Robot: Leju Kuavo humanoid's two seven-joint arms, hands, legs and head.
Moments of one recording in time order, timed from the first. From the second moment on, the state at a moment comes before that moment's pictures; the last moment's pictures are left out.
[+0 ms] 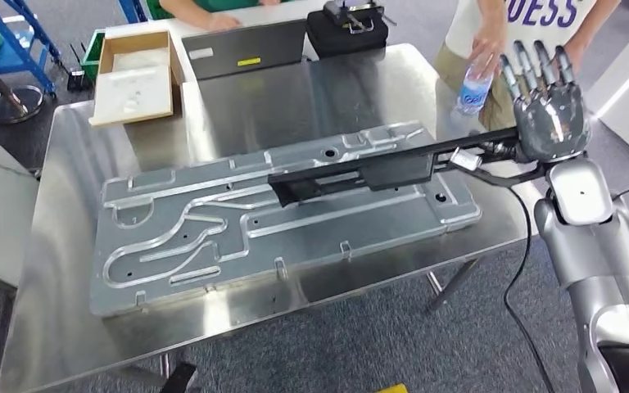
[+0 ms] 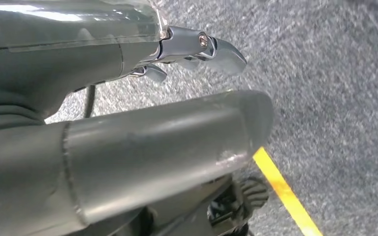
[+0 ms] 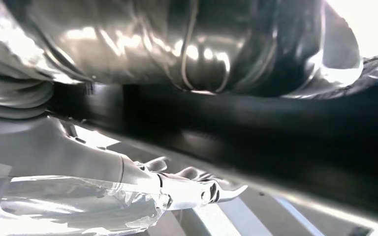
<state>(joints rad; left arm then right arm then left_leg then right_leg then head) -0.16 -0.19 0.88 -0.21 -1.22 -0.05 -0.28 -0.80 -0.37 0.15 -1.04 1.45 -0.70 -0.08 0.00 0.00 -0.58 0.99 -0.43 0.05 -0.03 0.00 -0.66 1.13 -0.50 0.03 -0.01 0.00</state>
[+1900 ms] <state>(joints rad) -0.16 -0.19 0.88 -0.21 -1.20 -0.06 -0.28 -1.04 -0.21 -0.20 -0.64 0.54 -0.38 -0.22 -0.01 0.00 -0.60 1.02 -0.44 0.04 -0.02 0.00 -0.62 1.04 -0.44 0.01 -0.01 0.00</state>
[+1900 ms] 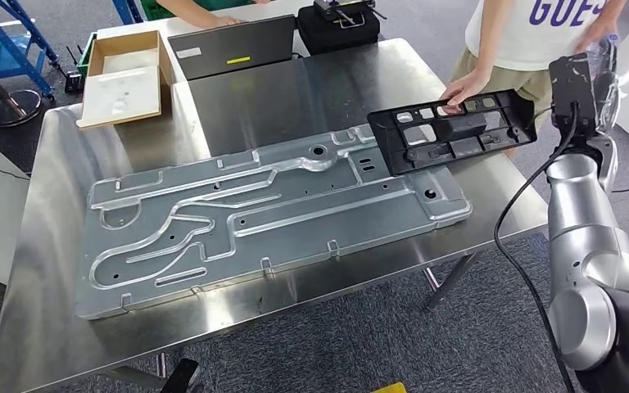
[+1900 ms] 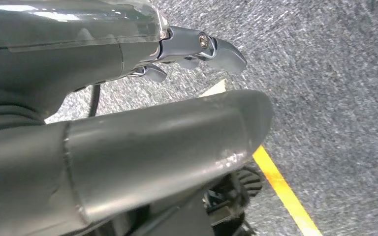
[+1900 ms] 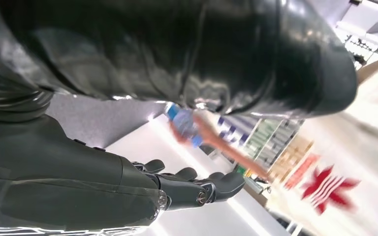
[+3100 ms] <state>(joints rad) -0.16 -0.19 0.87 -0.21 -1.19 -0.05 -0.27 -0.44 -0.08 -0.09 -1.30 0.57 -0.62 -0.49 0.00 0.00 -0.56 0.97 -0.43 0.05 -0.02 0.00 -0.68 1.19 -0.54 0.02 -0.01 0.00</state>
